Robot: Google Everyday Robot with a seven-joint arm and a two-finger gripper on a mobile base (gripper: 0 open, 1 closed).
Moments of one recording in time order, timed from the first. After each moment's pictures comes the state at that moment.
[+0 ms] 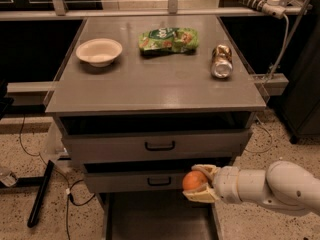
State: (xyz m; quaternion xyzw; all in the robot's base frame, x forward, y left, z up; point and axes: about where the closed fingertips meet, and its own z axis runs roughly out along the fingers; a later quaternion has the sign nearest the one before) arm 0.449 -0.118 0.611 -0.48 0.74 0.24 0.41
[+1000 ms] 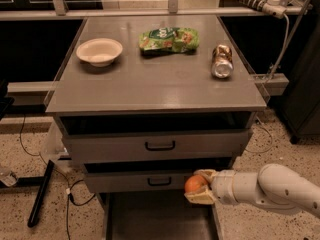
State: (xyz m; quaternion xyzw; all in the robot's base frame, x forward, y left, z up) arm 0.461 -0.130 0.558 -0.45 0.78 0.23 0.37
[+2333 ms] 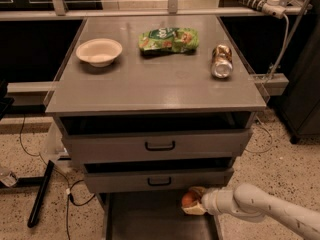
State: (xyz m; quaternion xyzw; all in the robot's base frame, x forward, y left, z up) arm 0.505 -0.140 0.338 -0.47 0.78 0.23 0.35
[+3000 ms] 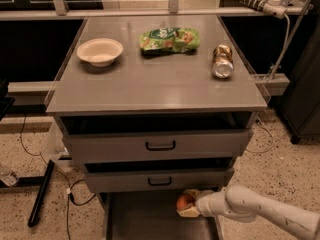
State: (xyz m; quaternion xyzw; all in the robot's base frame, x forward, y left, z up) arm 0.505 -0.123 0.311 -0.48 0.77 0.23 0.35
